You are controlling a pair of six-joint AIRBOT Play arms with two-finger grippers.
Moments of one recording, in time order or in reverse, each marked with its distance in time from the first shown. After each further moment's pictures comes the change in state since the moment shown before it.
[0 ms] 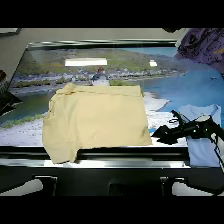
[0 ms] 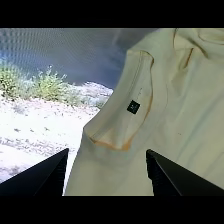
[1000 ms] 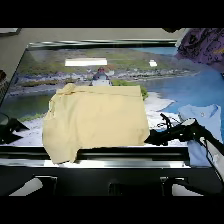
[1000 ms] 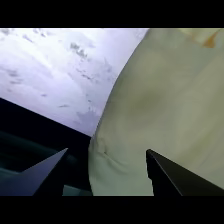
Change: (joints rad) left arm 0.179 0.158 -0.440 0.022 -0.144 0.029; right arm 0.180 0.044 -0.097 0.036 -0.161 0.041
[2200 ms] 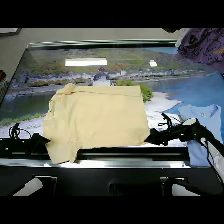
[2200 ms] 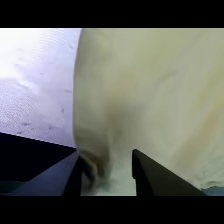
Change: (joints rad) left arm -0.018 0.028 -0.395 -0.231 0.247 0.306; right arm 0.000 0.019 0.000 0.021 0.013 0.034
